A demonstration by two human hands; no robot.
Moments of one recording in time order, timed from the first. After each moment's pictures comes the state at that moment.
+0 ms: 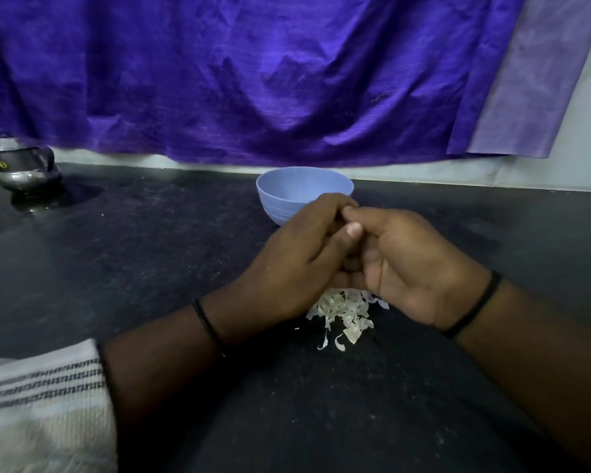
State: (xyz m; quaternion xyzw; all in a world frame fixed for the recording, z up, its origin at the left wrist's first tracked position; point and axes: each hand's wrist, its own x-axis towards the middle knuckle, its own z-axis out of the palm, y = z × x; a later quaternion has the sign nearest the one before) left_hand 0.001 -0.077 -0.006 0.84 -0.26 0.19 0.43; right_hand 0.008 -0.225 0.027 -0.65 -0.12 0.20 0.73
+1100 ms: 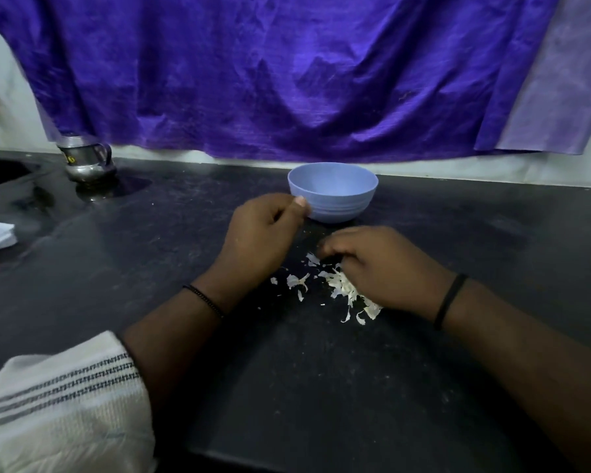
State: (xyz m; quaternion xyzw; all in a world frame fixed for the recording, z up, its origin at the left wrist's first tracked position) left_hand -0.007 -0.025 -0.007 0.84 -0.07 0.29 0.46; right_hand 0.008 -0.214 0.002 -0.90 -0.39 -0.07 0.20
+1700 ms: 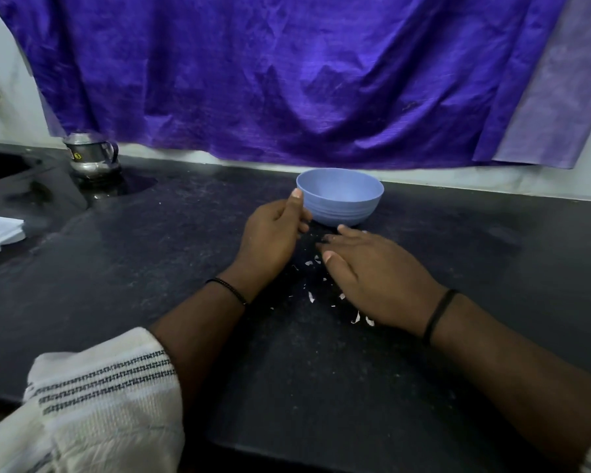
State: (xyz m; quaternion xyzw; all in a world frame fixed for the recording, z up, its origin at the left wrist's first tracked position) left_hand 0.011 -0.021 -0.018 0.77 0.02 0.25 0.58; right_hand -0.010 -0.195 -0.001 -0.92 -0.35 -0.11 0.10
